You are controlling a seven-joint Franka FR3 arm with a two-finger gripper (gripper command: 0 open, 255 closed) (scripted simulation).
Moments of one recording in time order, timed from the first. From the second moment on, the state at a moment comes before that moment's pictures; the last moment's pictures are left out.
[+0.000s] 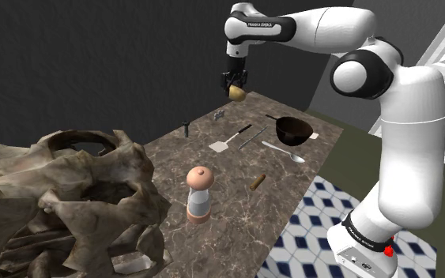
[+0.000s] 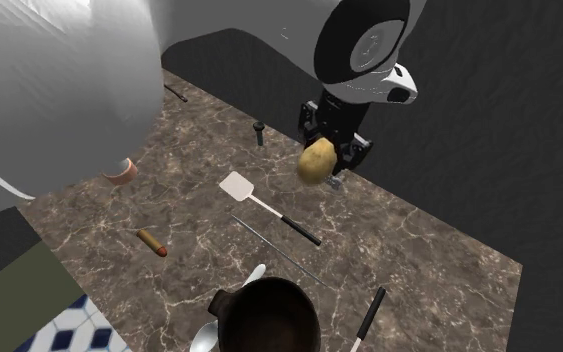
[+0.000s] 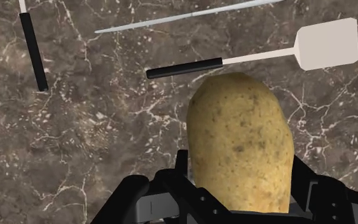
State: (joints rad) arm -0.02 0.52 -0.10 -1.22 0.10 1.63 -0.05
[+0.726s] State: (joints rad) arm -0.04 0.31 -0.12 -1.47 0.08 1.67 -0.08
